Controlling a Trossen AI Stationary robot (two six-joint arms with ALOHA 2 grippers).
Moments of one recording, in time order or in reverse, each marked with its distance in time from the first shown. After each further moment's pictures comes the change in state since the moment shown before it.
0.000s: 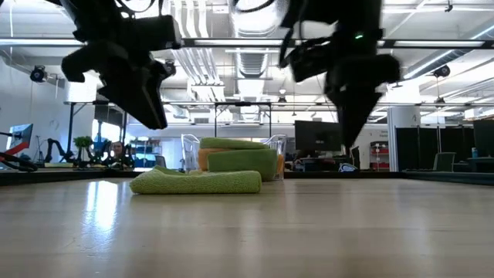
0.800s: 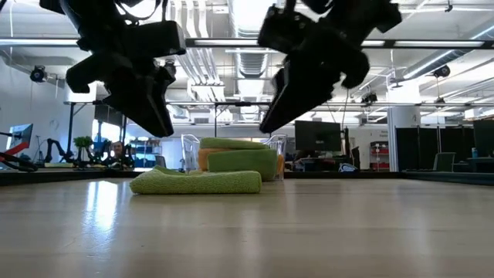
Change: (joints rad) left arm -0.003 0.034 -0.017 0.079 -0.006 0.027; right arm 0.022 -0.112 -0.276 0.836 -0.060 -0.379
